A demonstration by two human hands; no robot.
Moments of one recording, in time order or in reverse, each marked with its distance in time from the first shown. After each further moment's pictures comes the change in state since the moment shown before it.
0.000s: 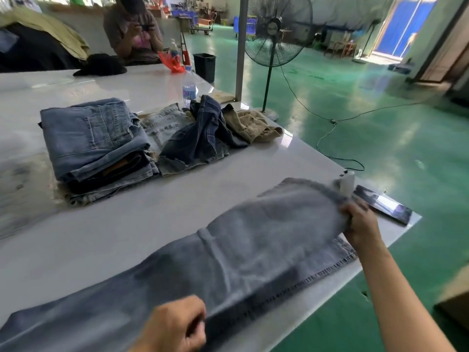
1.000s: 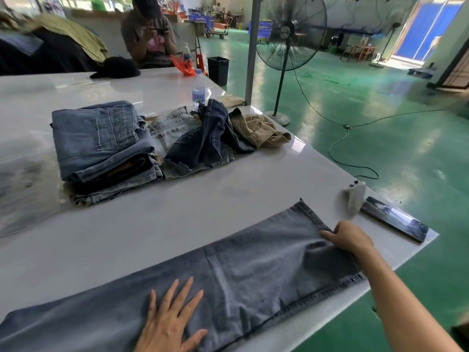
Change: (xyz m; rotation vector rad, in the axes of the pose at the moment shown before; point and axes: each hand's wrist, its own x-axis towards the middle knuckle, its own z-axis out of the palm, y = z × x) left_hand -0.003 -0.059 0.071 0.484 -0.181 -0.098; right_hand 0.056 0.016 -0.005 -1.700 -0.198 -0.071
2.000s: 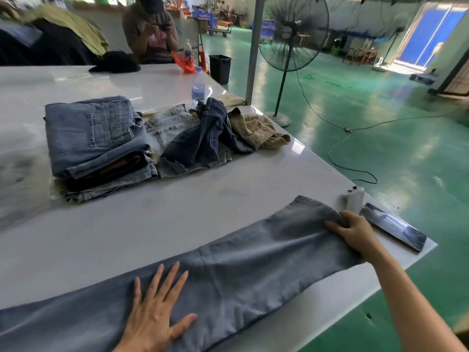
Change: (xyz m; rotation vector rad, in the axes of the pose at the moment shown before) left_hand 0.025 -0.017 0.006 0.038 0.056 -0.053; right_hand 0.001 0.011 -0.016 0.543 0.219 -0.308
